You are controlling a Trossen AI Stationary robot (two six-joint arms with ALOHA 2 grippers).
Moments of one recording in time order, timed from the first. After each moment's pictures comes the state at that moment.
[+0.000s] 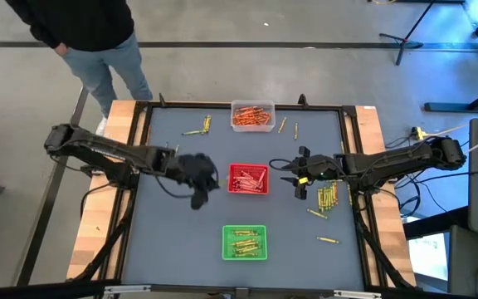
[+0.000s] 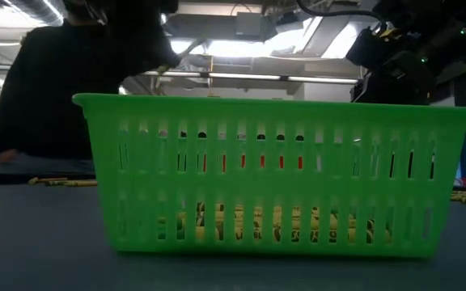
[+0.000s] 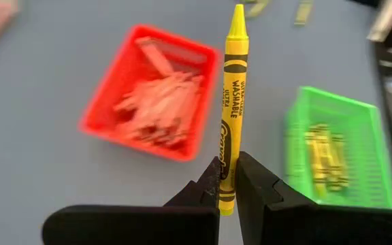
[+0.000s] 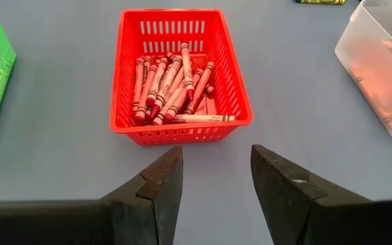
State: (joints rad) left arm -0.13 1.27 0.90 -0.36 -0.09 -0.41; right arm 0.06 1.07 0.48 -0.05 0.17 0.06
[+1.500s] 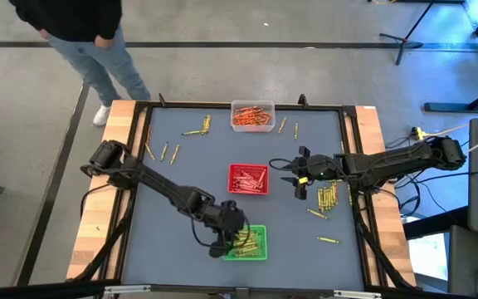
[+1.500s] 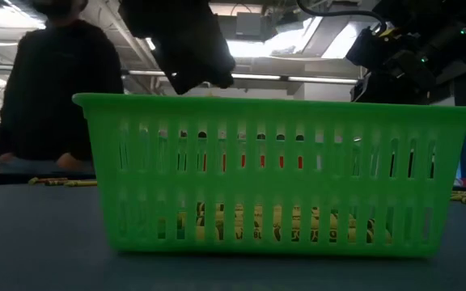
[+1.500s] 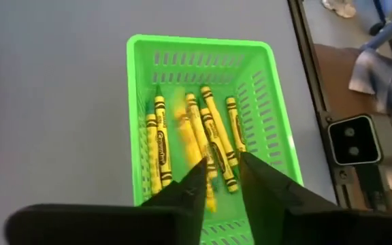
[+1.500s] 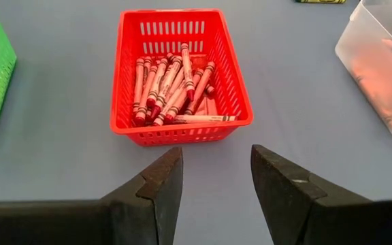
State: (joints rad) left arm -0.39 1.84 1.24 -0.24 0.04 -0.42; right arm 0.06 1.07 0.48 -0.05 0.17 0.07
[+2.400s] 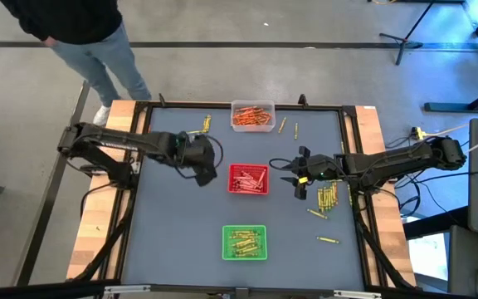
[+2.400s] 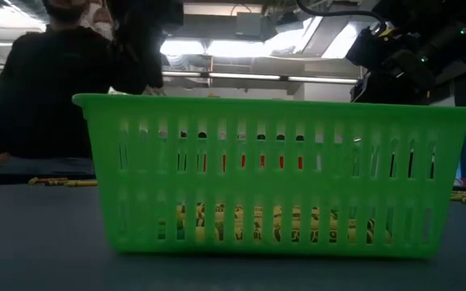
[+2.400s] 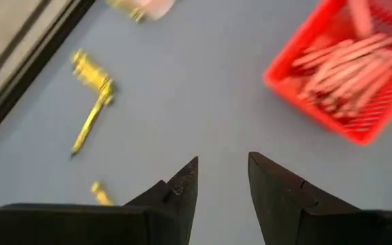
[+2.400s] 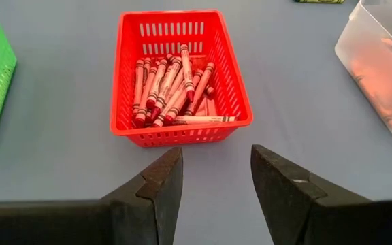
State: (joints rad) left arm -0.04 1.44 1.24 -1.02 -0.43 -0.62; right arm 0.06 1.07 0.48 -0.05 0.17 0.07
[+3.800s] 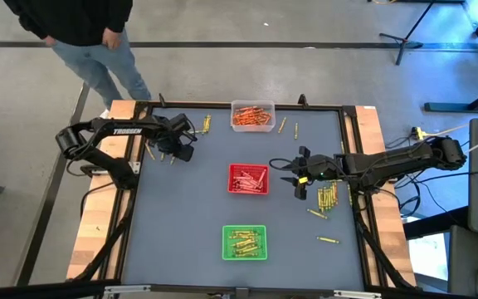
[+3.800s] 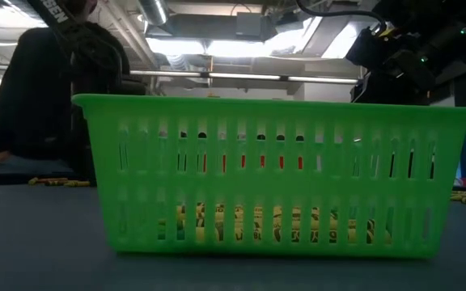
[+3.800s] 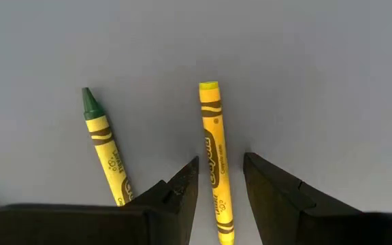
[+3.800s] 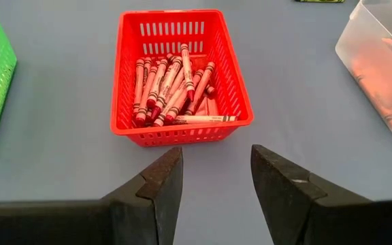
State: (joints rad) left arm 0.67 1.44 0.64 -0.66 -0.02 -0.56; right arm 0.06 1.07 0.48 -0.05 0.17 0.07
